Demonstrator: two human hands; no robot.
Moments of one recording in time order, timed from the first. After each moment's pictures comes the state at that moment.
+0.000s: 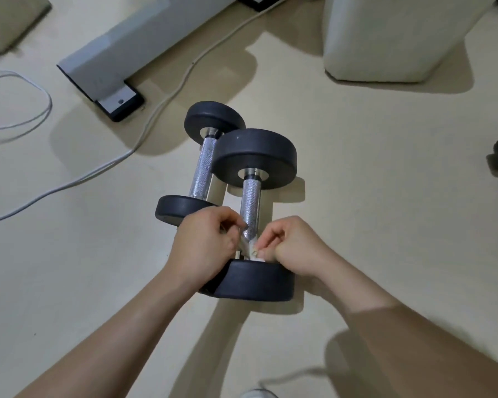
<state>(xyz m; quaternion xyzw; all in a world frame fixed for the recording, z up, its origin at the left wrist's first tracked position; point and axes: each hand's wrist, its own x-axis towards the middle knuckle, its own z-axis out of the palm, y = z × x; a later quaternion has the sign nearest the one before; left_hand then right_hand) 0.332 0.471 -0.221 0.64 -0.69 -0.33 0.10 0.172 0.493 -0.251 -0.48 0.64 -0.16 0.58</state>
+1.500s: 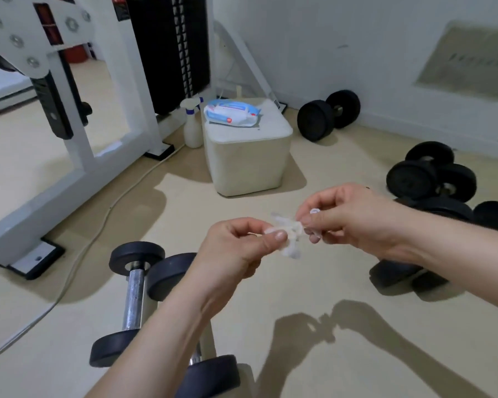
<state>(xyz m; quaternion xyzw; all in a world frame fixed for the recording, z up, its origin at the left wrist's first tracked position) 0.201 0.451 -0.046 0.32 -0.54 -0.74 0.24 0.029 0.526 0.019 -0.38 0.69 -0.38 0.49</state>
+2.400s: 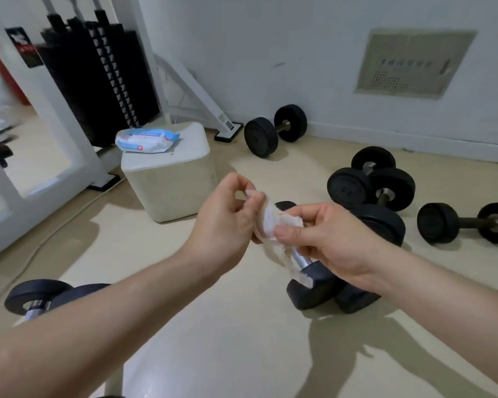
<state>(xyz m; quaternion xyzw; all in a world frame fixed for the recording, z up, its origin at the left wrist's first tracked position) -0.031 0.546 -0.008 0.32 -0.72 -0.52 0.32 -0.164 0.643 -0.017 -0.40 0.60 -0.51 0.46</state>
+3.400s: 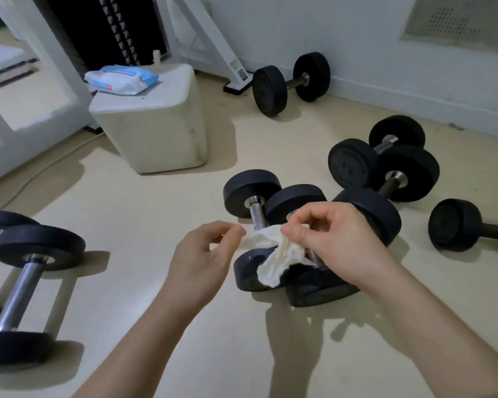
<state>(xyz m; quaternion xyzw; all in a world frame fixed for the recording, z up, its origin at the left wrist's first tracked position) -0.122 0.619 -0.104 0.53 -0.68 -0.43 0.26 -0.305 0.677 -0.085 -0.48 0.67 -0.43 0.36</state>
